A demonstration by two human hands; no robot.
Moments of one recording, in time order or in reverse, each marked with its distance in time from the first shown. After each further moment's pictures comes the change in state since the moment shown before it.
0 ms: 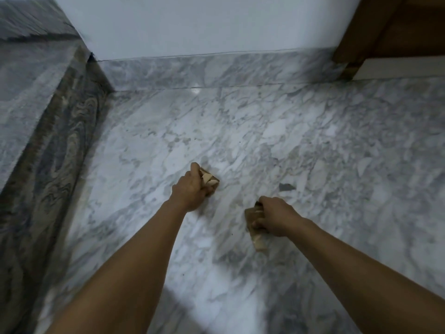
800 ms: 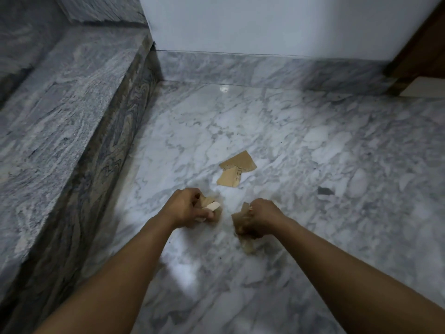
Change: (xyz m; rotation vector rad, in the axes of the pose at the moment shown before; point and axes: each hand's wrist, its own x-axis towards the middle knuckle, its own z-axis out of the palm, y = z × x) left_hand -0.101 -0.096 -0.052 -0.205 -0.115 -0.154; right_hand 0.001 -0.121 0.044 -0.043 -0.147 0.004
